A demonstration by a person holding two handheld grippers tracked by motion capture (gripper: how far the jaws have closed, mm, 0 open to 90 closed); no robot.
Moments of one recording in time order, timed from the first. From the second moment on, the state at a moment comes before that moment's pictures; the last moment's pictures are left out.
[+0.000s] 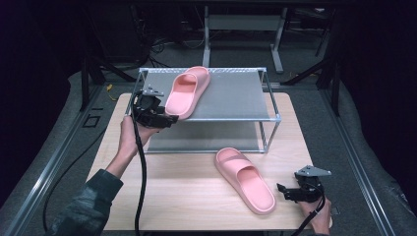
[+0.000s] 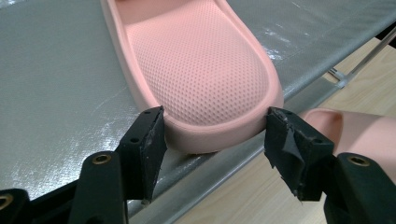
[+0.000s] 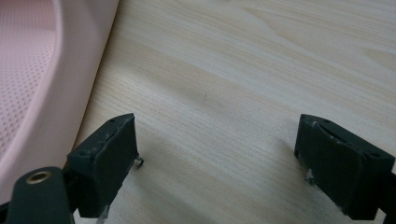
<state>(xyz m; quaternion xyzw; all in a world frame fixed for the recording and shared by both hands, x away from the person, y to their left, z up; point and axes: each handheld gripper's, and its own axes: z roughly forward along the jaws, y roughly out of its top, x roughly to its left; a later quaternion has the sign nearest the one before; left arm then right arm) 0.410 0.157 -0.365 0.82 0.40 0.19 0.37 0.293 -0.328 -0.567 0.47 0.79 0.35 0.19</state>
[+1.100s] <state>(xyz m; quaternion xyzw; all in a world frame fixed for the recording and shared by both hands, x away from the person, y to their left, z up) 0.401 0.142 -0.364 0.82 0.38 0.19 0.38 0.292 -0.329 -0.567 0.47 0.79 0.35 0.19</state>
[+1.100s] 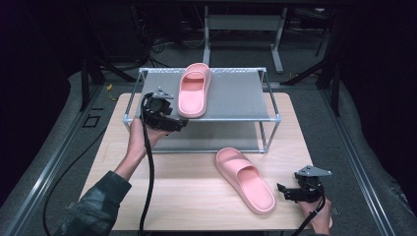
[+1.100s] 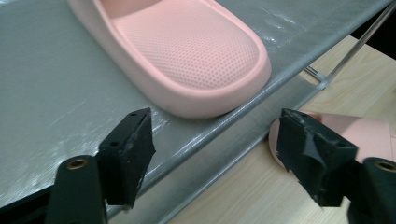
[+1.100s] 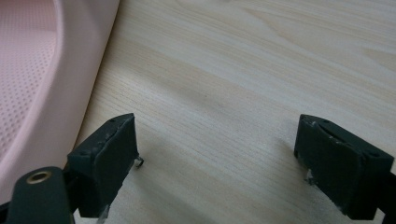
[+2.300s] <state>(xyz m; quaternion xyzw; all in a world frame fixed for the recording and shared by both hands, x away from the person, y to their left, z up) 0.334 0.218 -0.460 0.82 0.41 0.20 0.33 0.293 -0.329 -0.567 0.48 0.78 0.35 0.19</state>
